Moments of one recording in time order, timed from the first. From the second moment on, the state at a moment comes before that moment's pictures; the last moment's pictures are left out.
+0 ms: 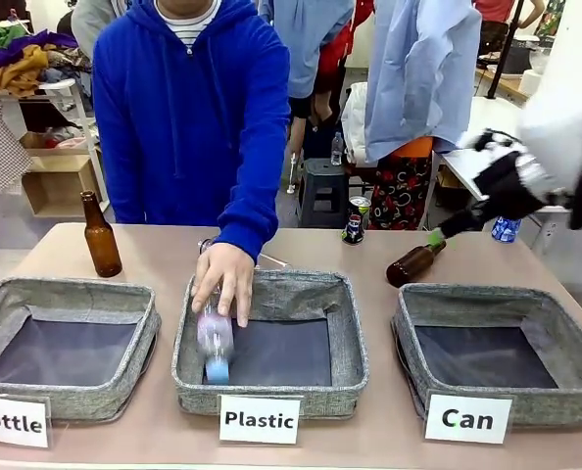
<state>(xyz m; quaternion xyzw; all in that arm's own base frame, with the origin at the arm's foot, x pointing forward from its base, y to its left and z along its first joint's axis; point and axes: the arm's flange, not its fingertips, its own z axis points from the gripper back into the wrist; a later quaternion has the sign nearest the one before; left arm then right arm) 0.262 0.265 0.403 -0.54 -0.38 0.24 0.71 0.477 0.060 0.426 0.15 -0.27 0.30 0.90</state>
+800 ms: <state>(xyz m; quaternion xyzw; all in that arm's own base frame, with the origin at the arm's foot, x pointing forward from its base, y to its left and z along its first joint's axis) 0.262 0.265 0.403 -0.54 -0.38 0.24 0.71 0.498 0.075 0.412 0.13 -0.36 0.40 0.84</state>
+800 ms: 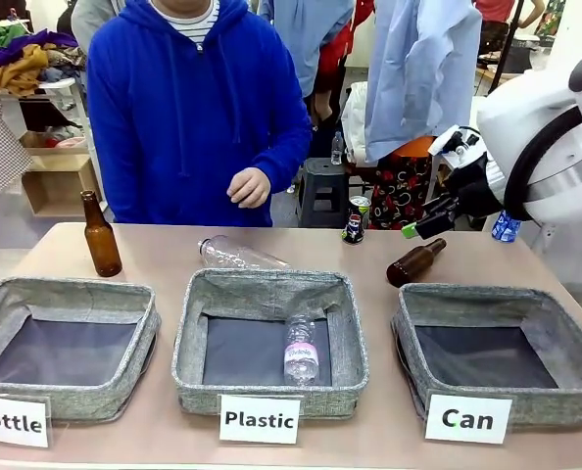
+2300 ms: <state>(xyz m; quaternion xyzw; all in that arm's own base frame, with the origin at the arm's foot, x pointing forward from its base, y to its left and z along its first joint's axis) 0.262 0.265 0.403 -0.54 -0.38 0.24 0.71 0.666 0.034 0.298 0.24 -0.45 0.43 0.74</state>
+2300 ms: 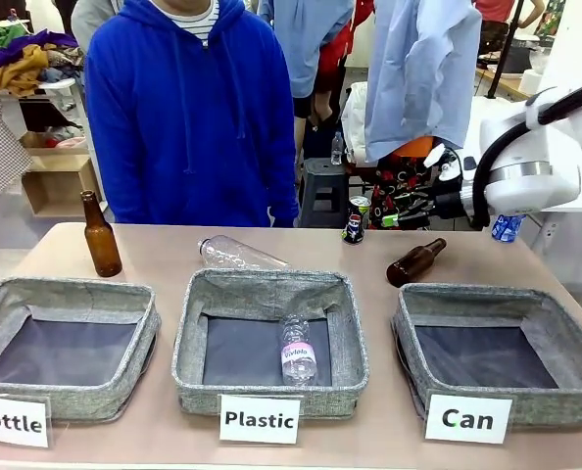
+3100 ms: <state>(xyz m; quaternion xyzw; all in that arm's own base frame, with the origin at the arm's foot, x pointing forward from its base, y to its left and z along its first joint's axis) 0.262 0.265 0.404 -0.54 -0.38 0.24 0.71 0.682 0.053 0.291 0.25 -0.36 0.43 0.79</state>
